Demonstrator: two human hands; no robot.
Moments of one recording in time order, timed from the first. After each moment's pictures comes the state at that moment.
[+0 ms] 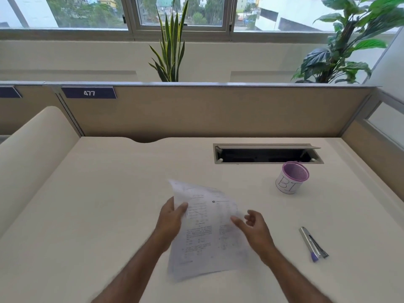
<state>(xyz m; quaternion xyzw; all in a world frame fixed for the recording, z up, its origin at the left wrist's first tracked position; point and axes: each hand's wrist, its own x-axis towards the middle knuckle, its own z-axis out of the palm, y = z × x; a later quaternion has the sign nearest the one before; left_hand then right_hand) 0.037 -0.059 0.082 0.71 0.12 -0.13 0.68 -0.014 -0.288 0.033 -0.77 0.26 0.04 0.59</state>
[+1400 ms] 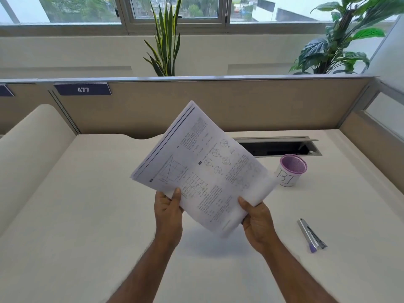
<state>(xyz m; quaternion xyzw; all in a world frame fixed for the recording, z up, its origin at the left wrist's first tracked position) 0.032 -0.079 0.079 0.54 0.08 0.04 0.83 -0.007 -0.278 0.064 -0.44 0.12 -0.03 0.89</state>
